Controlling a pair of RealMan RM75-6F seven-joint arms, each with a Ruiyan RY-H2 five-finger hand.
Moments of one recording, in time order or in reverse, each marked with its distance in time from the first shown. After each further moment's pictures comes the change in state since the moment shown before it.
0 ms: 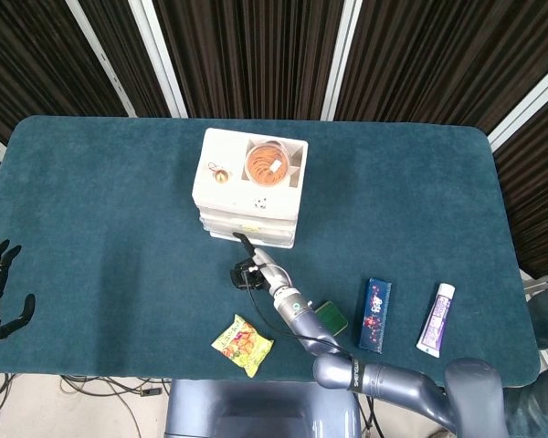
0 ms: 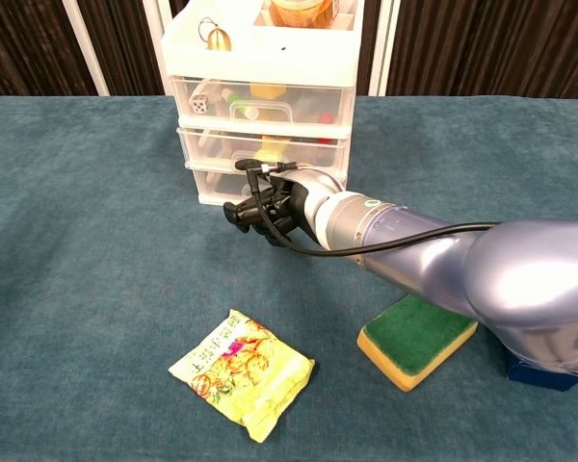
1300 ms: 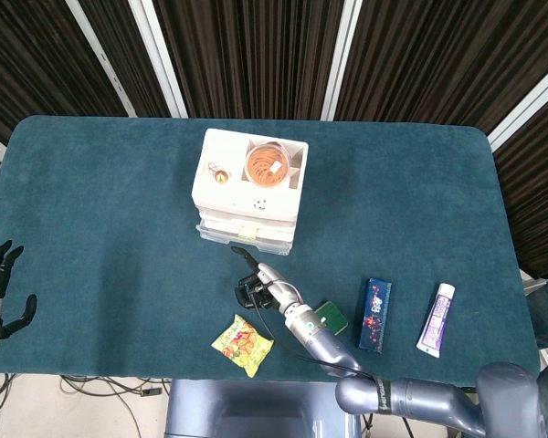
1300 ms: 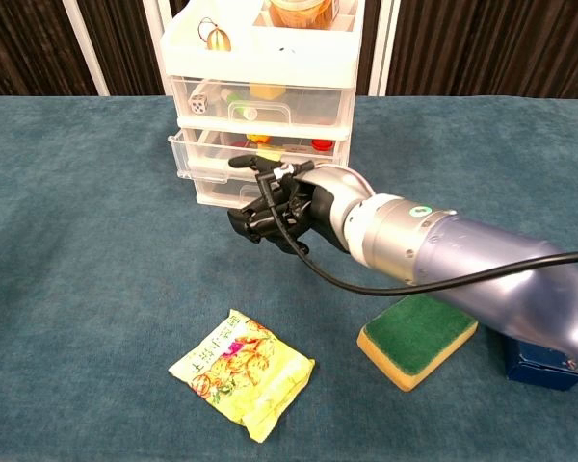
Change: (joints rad) left arm -0.003 -0.001 0.003 -0.002 0.004 -0.005 0.012; right arm -0.101 0.157 -0.113 -0.292 -0.096 0.108 -0.042
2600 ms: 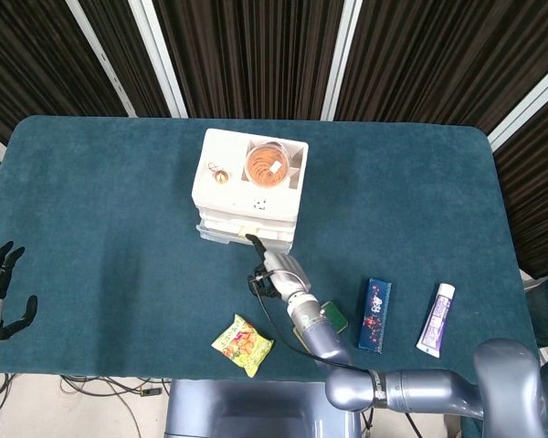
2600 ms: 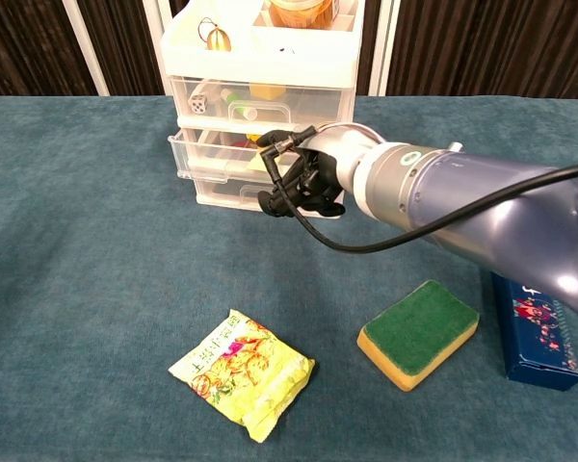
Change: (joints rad) left arm 0.000 0.005 0.003 -0.004 -0.003 -0.006 -0.004; right arm 0.176 0.065 0.028 -0.166 0.496 0.274 -0.638
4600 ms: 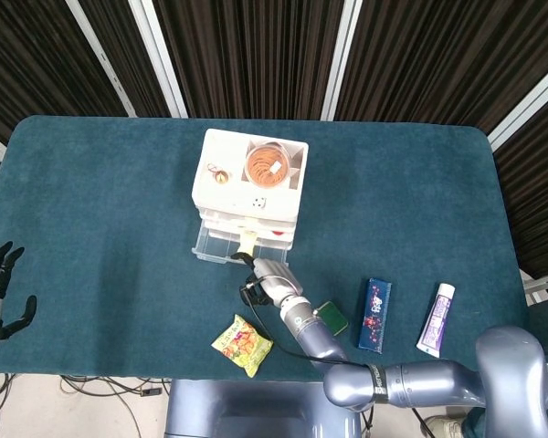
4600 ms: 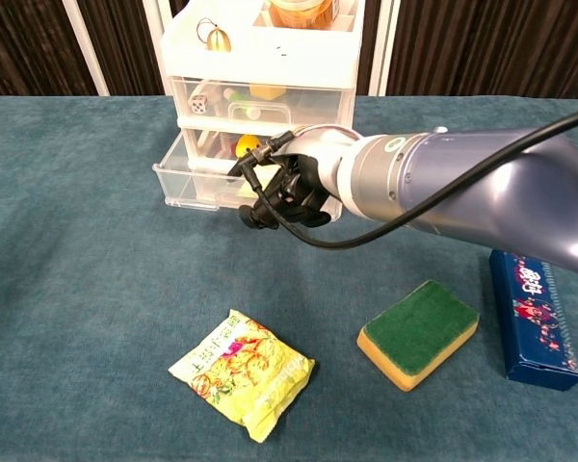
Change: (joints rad) left arm 0.000 0.002 -0.001 -0.002 -0.008 -0.004 0.004; right arm 0.090 0.078 -0.009 -0.090 0.163 -0.048 -0.037
